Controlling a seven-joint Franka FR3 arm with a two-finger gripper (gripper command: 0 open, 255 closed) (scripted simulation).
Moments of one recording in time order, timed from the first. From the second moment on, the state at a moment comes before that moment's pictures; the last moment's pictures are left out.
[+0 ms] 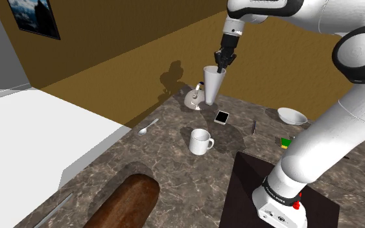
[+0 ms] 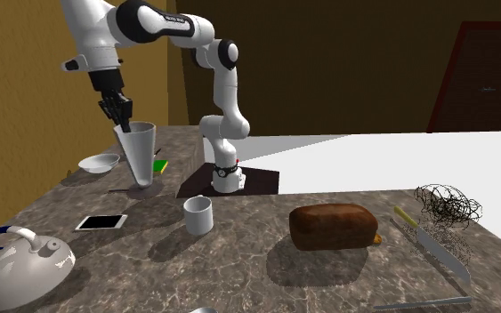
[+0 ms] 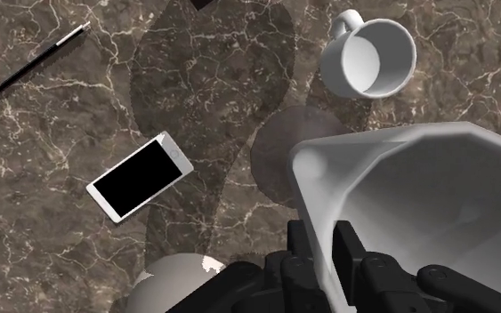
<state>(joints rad) -0.04 -0.19 -0.25 -1.80 0.07 1.57 -0.04</state>
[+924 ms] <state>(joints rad) -0.05 -0.21 -0.26 -2.01 0.06 1.76 -0.06</state>
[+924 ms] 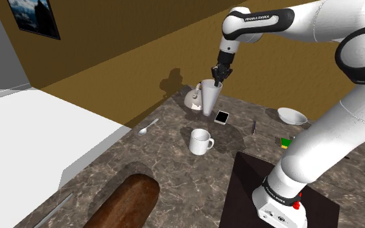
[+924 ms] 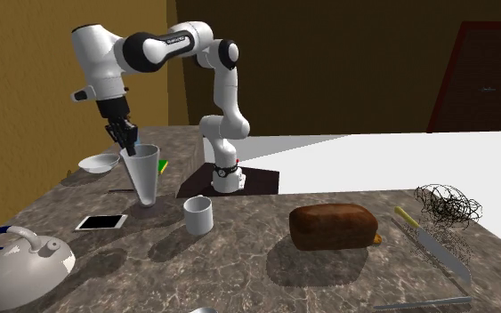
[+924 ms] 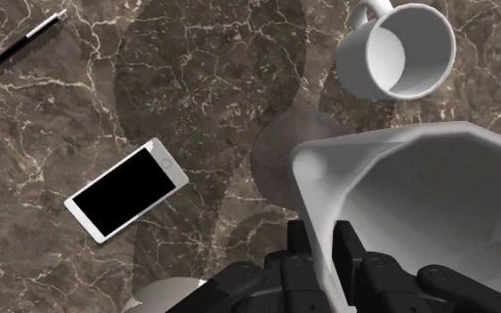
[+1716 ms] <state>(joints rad) -0.05 -0.18 -0.26 -2.15 0.07 1.92 -0.07</state>
